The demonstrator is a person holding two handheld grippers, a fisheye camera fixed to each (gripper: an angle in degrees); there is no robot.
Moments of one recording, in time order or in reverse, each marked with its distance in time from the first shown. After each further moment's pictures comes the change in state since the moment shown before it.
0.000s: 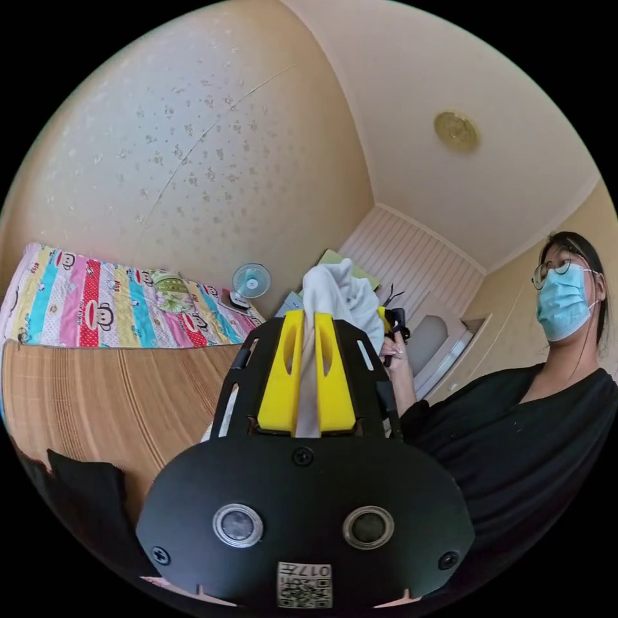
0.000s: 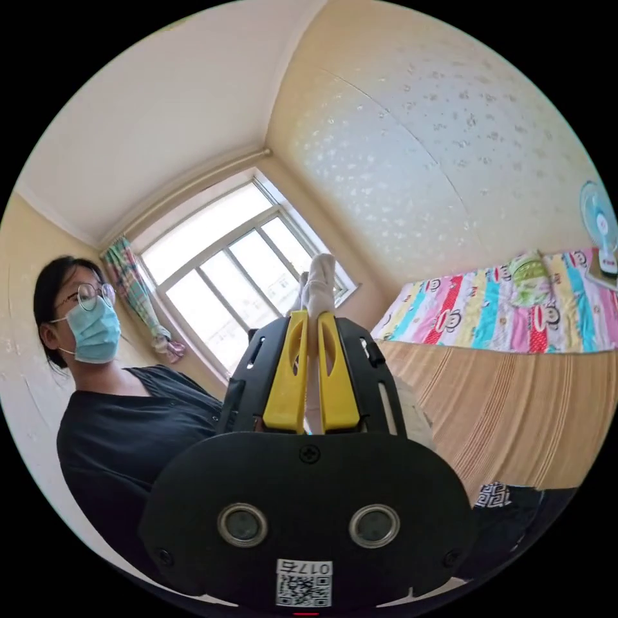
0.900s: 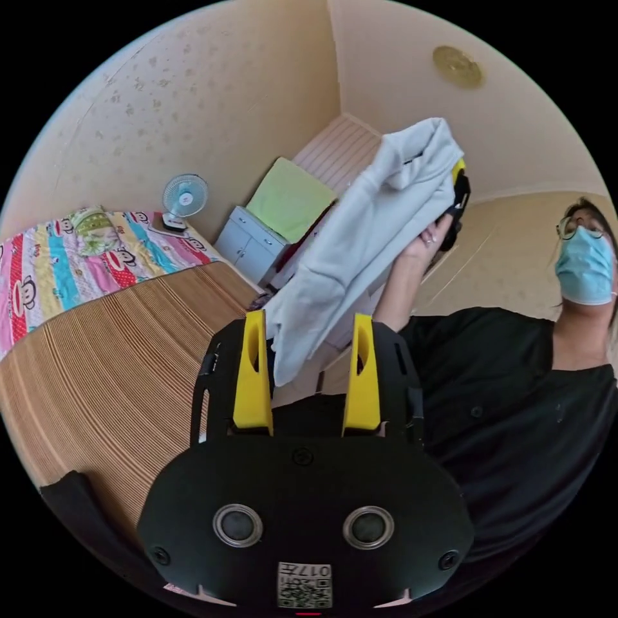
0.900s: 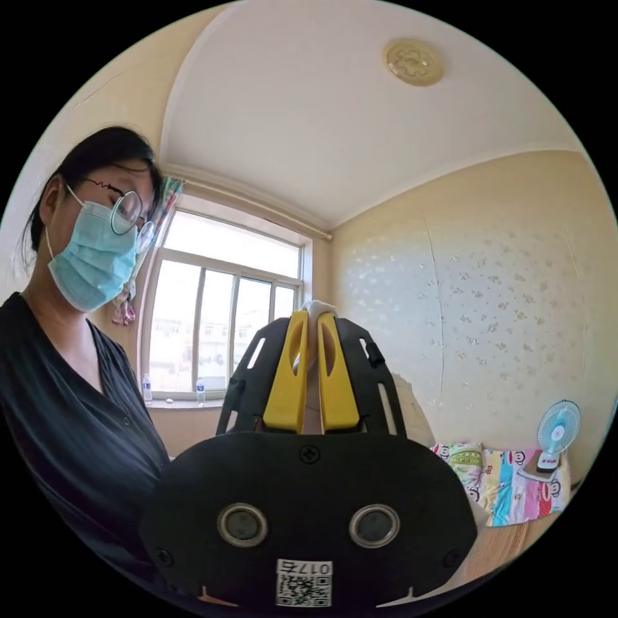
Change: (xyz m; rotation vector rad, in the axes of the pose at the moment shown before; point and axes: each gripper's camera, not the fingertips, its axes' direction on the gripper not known) left arm 0.116 0.044 0.128 -0.416 0.258 0.043; right arm -0.193 0.007 -0.097 0.421 0.198 -0.603
